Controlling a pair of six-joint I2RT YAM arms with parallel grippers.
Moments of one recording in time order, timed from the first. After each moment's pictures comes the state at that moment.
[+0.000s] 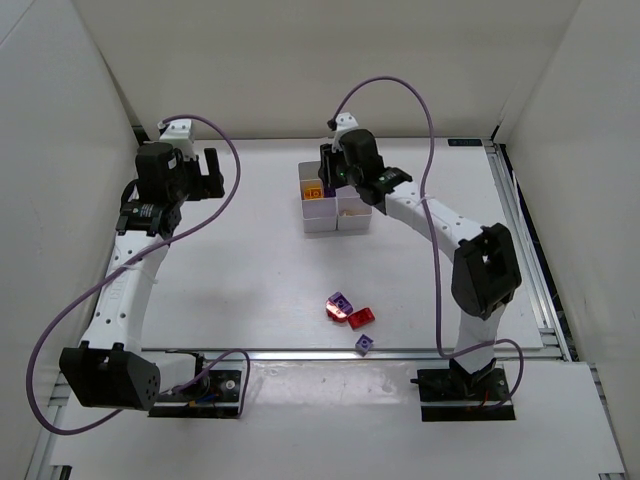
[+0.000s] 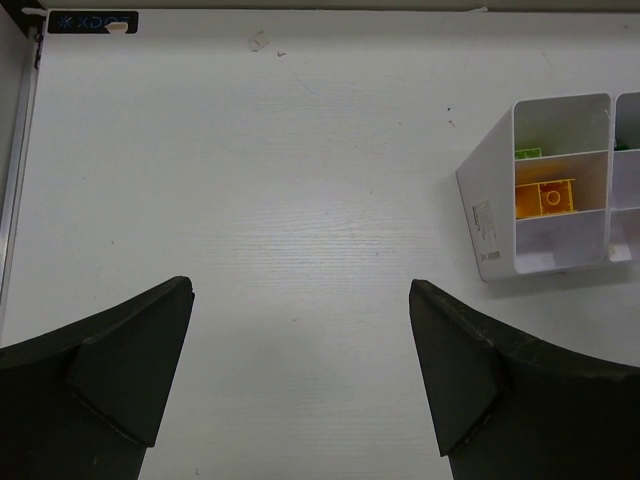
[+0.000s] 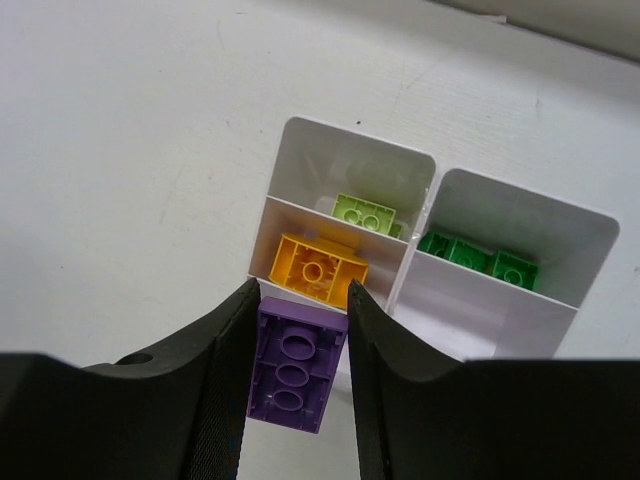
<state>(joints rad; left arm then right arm) -0.07 1.22 1.27 -0.46 0.01 -0.05 0.63 1.87 1.61 -0.18 0.05 0.18</state>
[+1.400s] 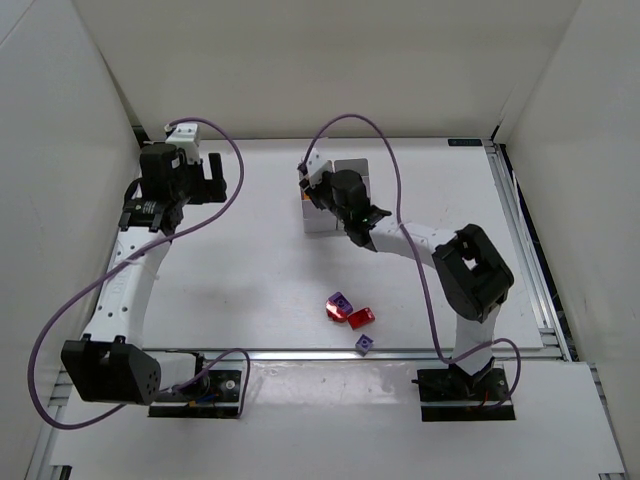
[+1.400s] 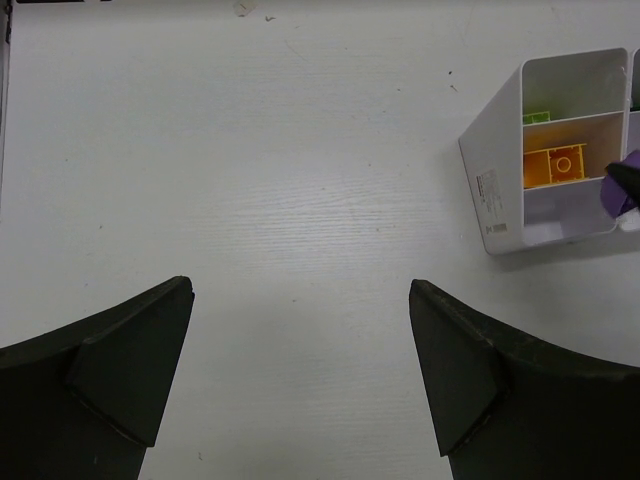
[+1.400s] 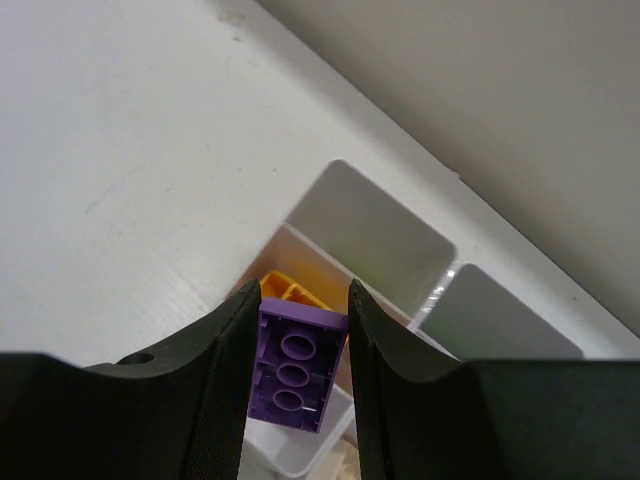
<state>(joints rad) -0.07 1.24 1.27 -0.50 0.04 -0.03 0.75 1.88 1.24 0.45 0.10 -0.34</state>
